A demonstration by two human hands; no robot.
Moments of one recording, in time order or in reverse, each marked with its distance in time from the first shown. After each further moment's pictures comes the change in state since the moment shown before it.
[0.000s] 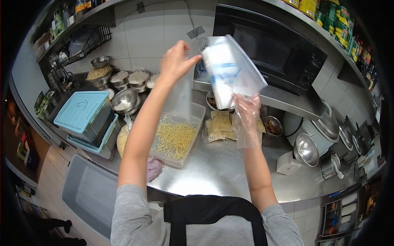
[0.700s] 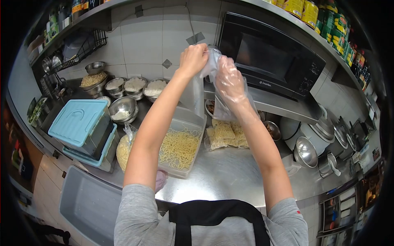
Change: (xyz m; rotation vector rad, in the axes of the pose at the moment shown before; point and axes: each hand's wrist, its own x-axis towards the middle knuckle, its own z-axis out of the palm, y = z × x) left_hand 0.046 -0.020 0.040 -0.056 -0.088 0.015; right_hand 0.079 -0.015 0.088 -1.144 -0.192 -0.697
